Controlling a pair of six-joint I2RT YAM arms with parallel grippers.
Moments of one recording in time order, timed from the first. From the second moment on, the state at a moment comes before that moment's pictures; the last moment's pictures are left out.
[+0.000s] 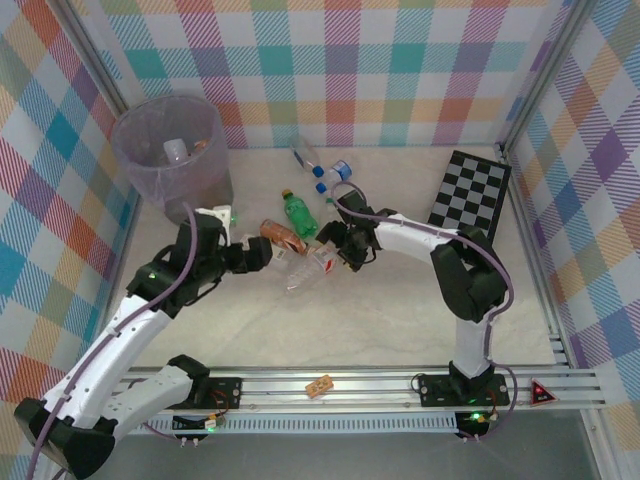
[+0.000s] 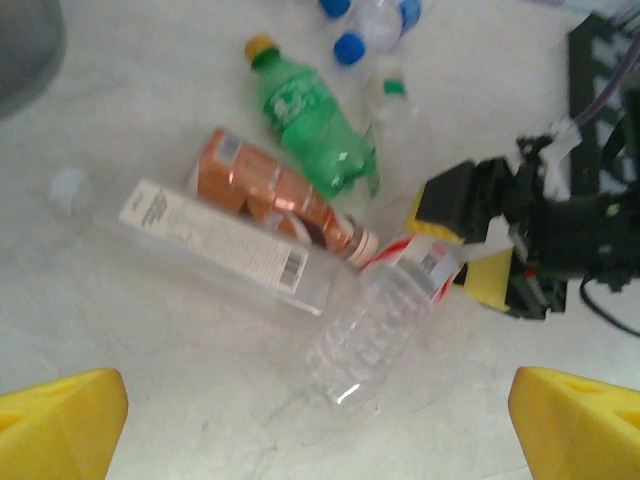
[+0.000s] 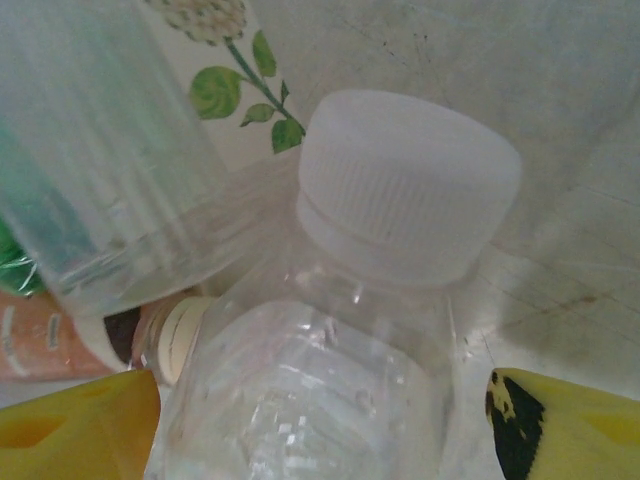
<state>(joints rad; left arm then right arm) -0.49 0.91 0.93 -0.74 -0.05 -0.48 0.64 1.92 1.29 -0.45 -0.20 1.23</state>
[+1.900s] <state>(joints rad) -0.74 1.29 0.94 -0.29 0.35 -0.60 0.62 1.49 1.27 -0.56 -0.46 0.64</state>
